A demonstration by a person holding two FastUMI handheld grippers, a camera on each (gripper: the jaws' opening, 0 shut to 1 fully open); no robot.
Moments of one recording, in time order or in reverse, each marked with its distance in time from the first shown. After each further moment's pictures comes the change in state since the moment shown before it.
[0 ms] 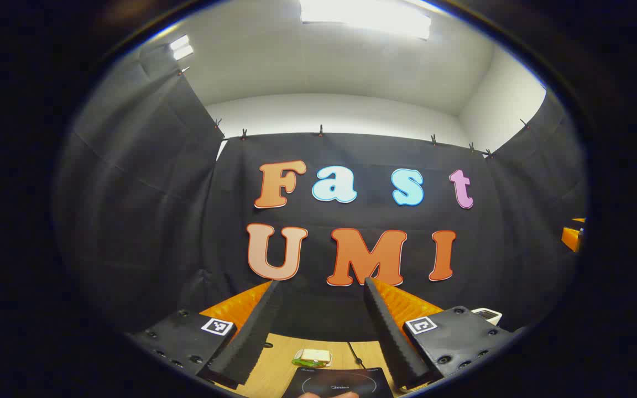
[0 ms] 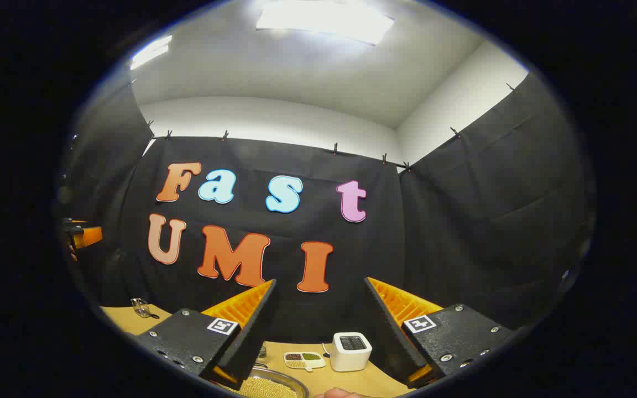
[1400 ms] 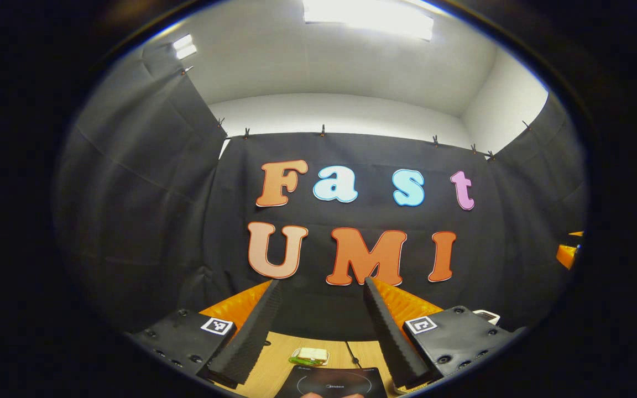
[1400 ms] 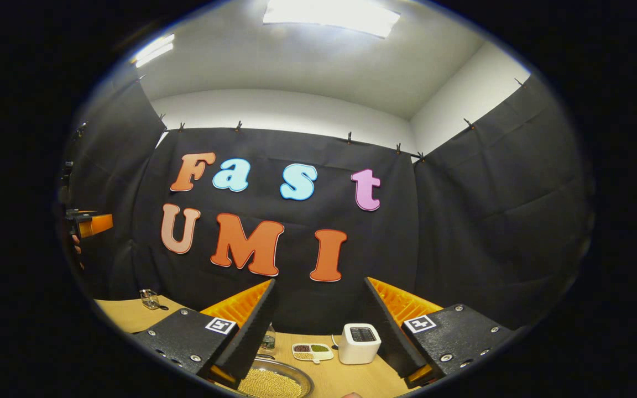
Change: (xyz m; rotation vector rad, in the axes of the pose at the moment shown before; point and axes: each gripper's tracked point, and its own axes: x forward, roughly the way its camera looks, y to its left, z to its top) left arm -0.012 -0.011 -0.004 0.001 -0.022 0.014; right arm -0.008 0.019 -0.031 0.000 0.059 0.074
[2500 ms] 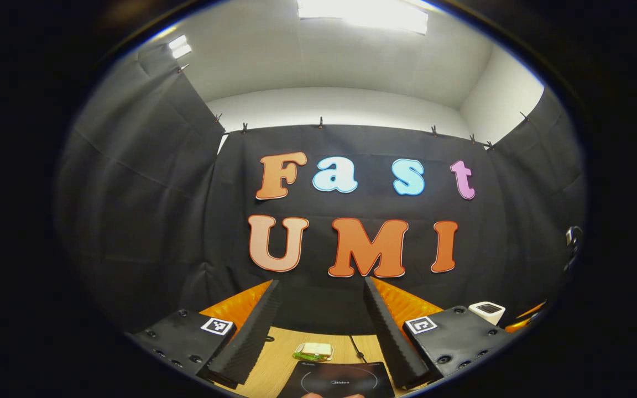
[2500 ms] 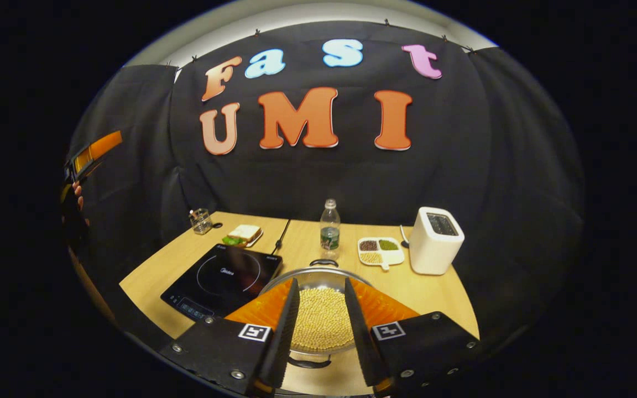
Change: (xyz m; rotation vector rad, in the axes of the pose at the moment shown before) left arm 0.005 0.007 -0.029 0.017 0.039 0.011; right arm -0.022 0.109 -0.233 0.076 0.730 0.344
